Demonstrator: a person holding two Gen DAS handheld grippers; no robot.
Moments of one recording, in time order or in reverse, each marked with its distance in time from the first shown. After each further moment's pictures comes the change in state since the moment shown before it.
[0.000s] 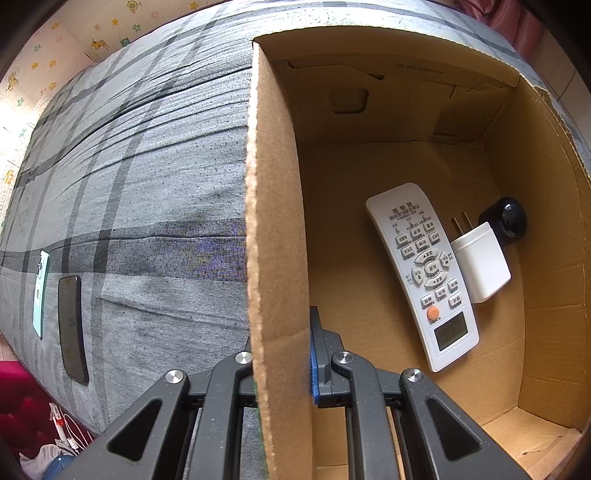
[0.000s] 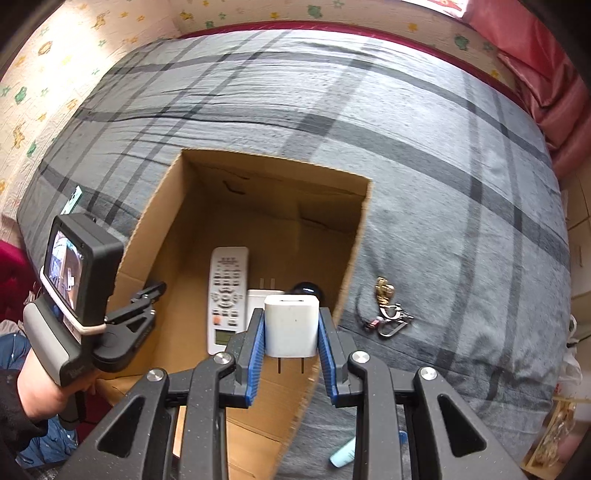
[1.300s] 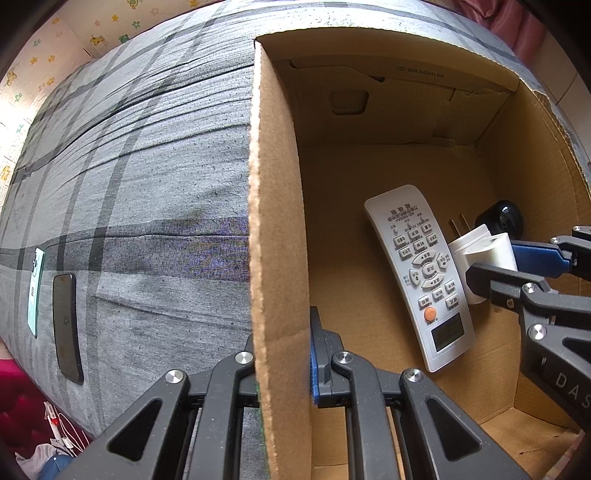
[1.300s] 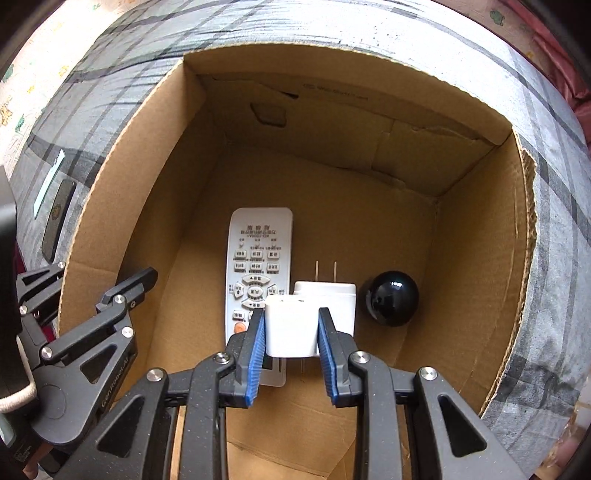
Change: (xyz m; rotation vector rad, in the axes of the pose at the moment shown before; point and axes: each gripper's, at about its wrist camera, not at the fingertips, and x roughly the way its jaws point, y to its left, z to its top) left arm 0.003 0.006 0.001 -0.005 0.001 -0.027; right arm 0.110 0.040 0.006 -0.012 0.154 0.027
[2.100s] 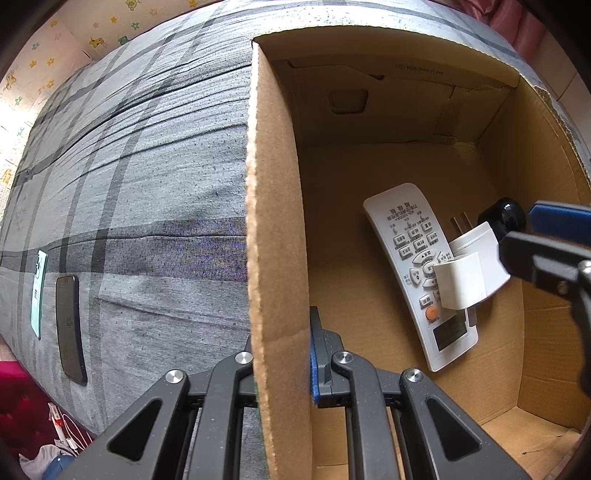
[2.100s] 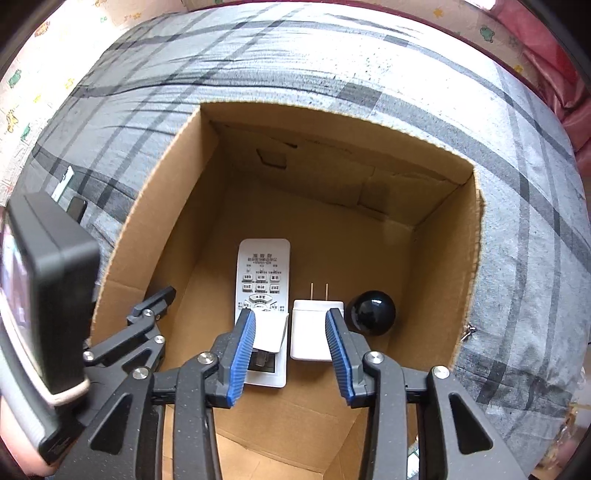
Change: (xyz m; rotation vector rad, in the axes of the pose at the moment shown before) left arm -0.001 -0.003 0.000 0.005 0.004 0.014; right arm -0.045 0.005 0.001 0.004 -0.085 -0.020
